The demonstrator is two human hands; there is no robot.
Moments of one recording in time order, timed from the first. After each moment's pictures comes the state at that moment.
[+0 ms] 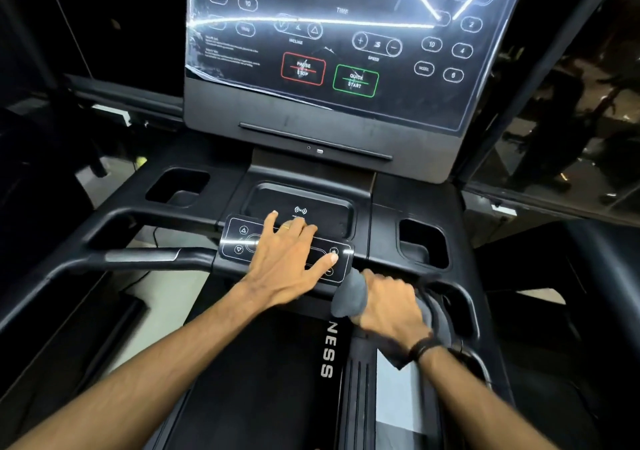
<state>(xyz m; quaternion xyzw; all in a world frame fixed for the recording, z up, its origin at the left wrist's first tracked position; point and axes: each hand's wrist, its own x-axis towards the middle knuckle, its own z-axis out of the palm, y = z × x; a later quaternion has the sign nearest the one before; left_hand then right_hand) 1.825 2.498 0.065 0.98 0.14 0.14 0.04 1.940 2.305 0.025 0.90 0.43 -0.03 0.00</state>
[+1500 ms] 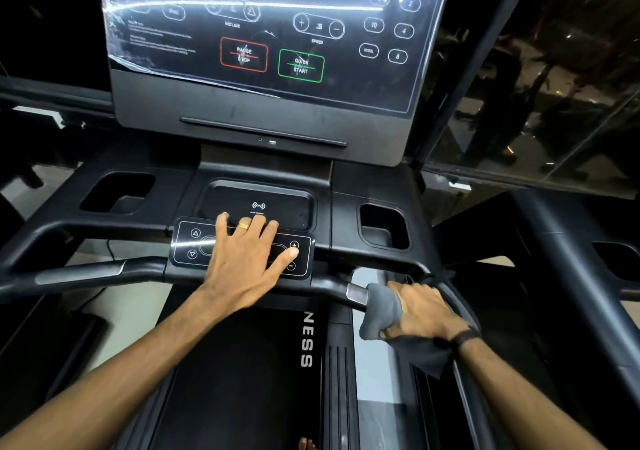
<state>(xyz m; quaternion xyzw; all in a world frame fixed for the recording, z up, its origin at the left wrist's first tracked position) 1.829 2.495 0.055 0.98 0.14 0.15 -0.01 1.987 2.198 0.026 0.92 0.36 -0.14 0.03</state>
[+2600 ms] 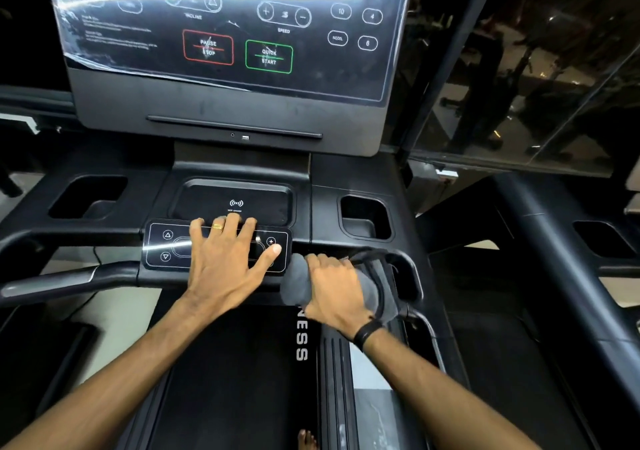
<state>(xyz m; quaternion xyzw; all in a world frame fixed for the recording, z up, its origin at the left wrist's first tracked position) 1.835 2.479 0.053 0.97 0.18 0.15 0.00 1.931 2.301 0.019 0.90 0.44 0.00 0.00</state>
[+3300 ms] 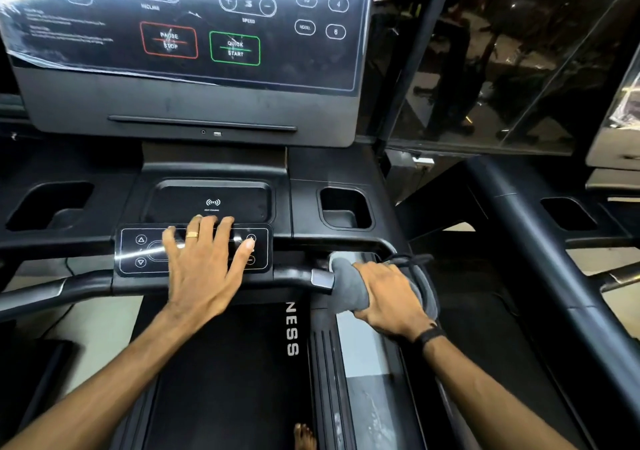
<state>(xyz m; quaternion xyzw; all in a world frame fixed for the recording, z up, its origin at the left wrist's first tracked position) 1.832 2.475 0.042 0.96 0.20 0.19 0.04 1.962 2.185 0.006 0.92 0.38 -0.01 -0.10</state>
